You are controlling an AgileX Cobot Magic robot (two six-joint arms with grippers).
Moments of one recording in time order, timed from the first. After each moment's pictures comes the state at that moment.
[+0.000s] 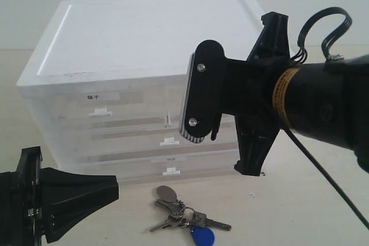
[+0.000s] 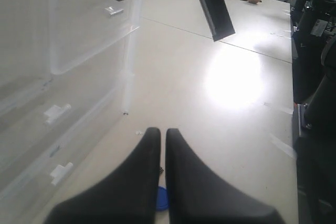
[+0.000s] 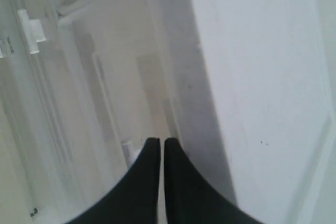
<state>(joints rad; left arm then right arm) -0.24 1.34 -0.09 1.01 -1.17 -0.49 0.99 1.29 -0.78 -1.18 0.53 0.32</state>
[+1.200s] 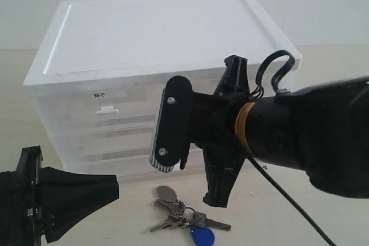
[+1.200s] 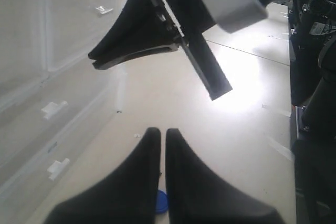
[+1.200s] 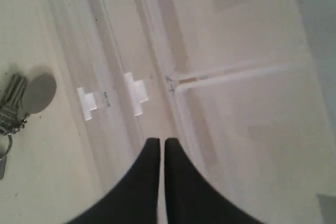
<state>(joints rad) -0.24 1.34 -0.09 1.01 -1.18 -0.49 0.99 1.43 -0.77 -1.13 0.34 0.38</state>
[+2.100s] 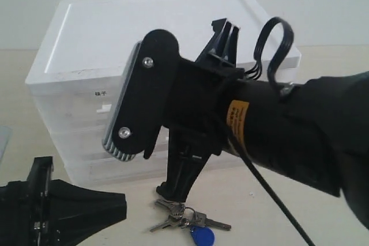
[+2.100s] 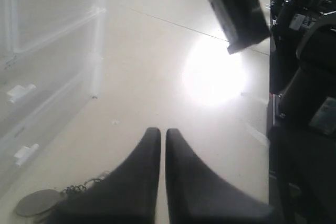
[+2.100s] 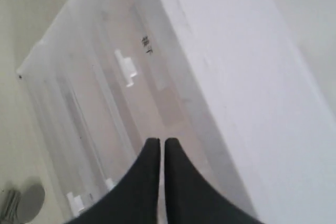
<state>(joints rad) -0.27 1.34 -0.11 1.09 -1.15 -0.57 1.15 1.32 -0.79 -1.55 0.38 0.93</state>
